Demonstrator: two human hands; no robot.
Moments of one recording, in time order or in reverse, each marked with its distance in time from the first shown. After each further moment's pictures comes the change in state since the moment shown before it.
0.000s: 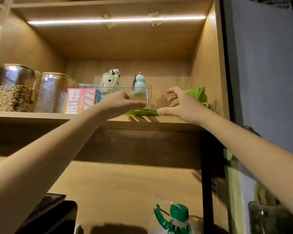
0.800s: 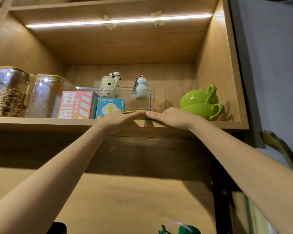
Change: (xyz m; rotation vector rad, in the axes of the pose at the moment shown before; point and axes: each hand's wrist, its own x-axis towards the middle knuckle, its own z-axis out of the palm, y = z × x) left_hand 0.048 -0.063 0.044 0.065 -0.026 -0.137; right_hand 0.047 0.020 0.047 -0.132 -0.283 0.148
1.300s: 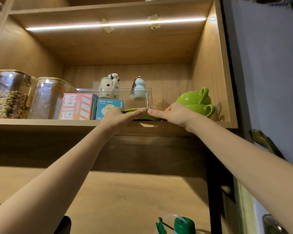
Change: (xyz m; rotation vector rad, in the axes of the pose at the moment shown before) left_hand -0.020 0.017 -0.002 -0.277 0.104 0.006; right_hand -0.026 -0.006 -0.012 0.330 0.145 0.077
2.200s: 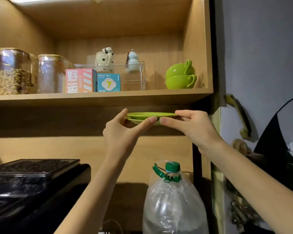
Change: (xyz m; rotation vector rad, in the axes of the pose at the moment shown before) left_hand -0.193 0.025 0.011 -0.414 0.171 -0.030; right_hand -0.189 0.016 0.008 0.492 0.150 0.054
